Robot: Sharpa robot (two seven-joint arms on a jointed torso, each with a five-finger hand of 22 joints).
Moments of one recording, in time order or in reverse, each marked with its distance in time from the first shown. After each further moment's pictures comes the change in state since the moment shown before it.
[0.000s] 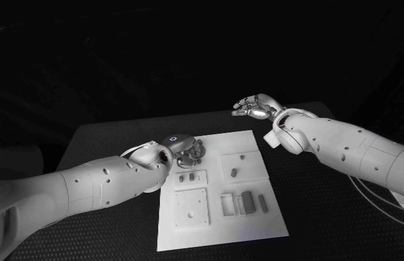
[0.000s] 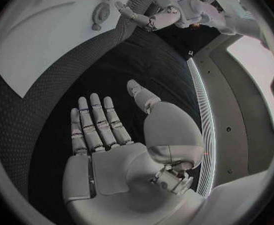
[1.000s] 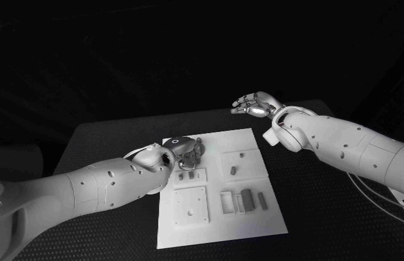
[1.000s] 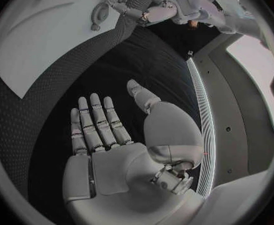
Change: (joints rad) left arm -0.026 0.028 0.001 -0.028 -0.024 0.014 -0.025; left_hand 0.000 0.000 -0.002 0.002 -0.007 -0.021 0.007 -0.012 -0.024 -0.001 0.001 -0.021 -0.025 0.000 0.000 0.030 -0.024 0.000 0.018 -0.004 0.000 -0.001; right arm 0.000 0.000 0.000 0.003 0.000 0.000 0.000; right_hand 0.000 0.000 0.000 0.000 0.000 0.000 0.000 0.000 0.000 0.000 0.000 0.000 0.000 0.000 0.000 0.000 0.001 0.000 0.000 0.000 0.000 0.001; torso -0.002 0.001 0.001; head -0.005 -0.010
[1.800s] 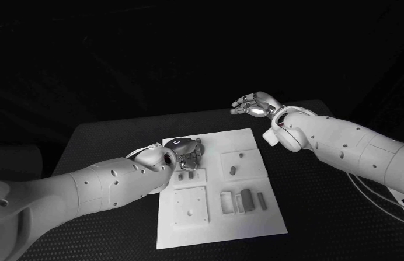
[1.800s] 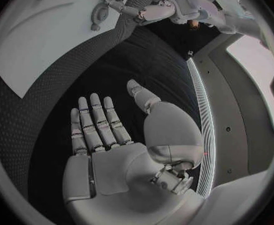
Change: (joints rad) left arm -0.004 0.023 0.003 -0.028 0.010 0.040 -0.004; left_hand -0.022 0.036 -0.010 0.004 -0.010 0.013 0.013 -0.001 -0.011 0.007 0.000 -0.004 -0.016 0.000 0.000 0.012 -0.022 0.000 0.000 0.000 0.000 0.000; right arm 0.000 0.000 0.000 0.000 0.000 0.001 0.000; right_hand 0.000 0.000 0.000 0.000 0.000 0.000 0.000 0.000 -0.001 0.000 0.000 0.000 0.000 0.000 0.000 0.000 0.001 0.000 0.000 0.000 -0.004 0.002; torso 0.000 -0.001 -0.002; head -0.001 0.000
